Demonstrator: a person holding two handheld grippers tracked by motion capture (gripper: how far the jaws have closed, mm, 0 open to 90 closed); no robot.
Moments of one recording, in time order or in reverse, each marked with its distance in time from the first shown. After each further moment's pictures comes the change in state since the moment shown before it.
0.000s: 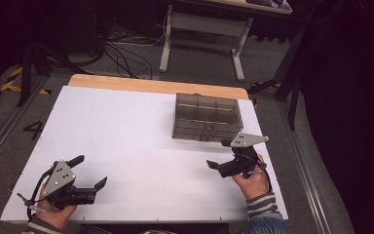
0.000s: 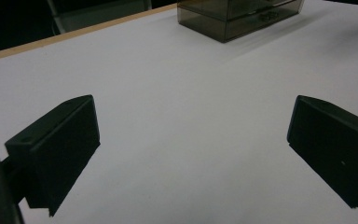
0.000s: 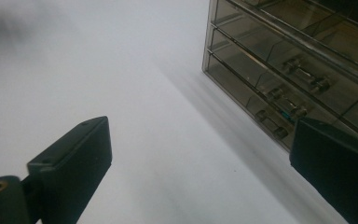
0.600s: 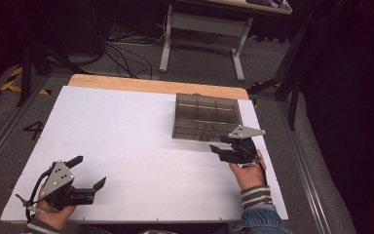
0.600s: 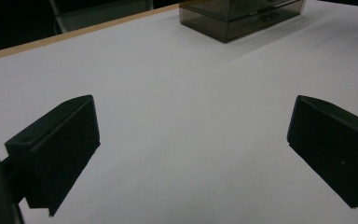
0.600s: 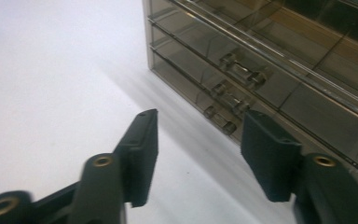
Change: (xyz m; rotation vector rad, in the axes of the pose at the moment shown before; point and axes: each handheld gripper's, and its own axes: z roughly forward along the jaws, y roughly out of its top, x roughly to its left) left arm 0.000 -0.001 -0.002 -0.002 0.007 -0.006; right arm -0.013 0.008 0.010 0.045 -0.173 0.061
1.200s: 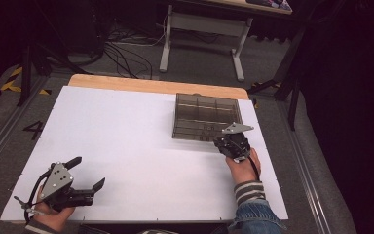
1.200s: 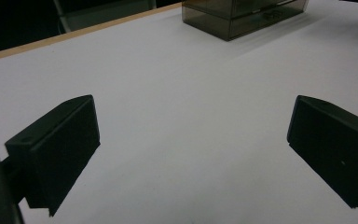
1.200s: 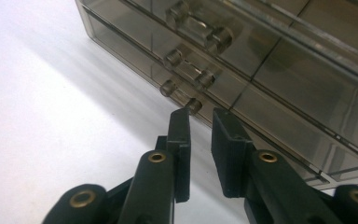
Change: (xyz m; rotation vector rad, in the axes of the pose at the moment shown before) left arm -0.001 -0.001 -0.003 0.003 0.013 0.010; right arm -0.012 -0.004 0.034 0.127 -0.144 0.051
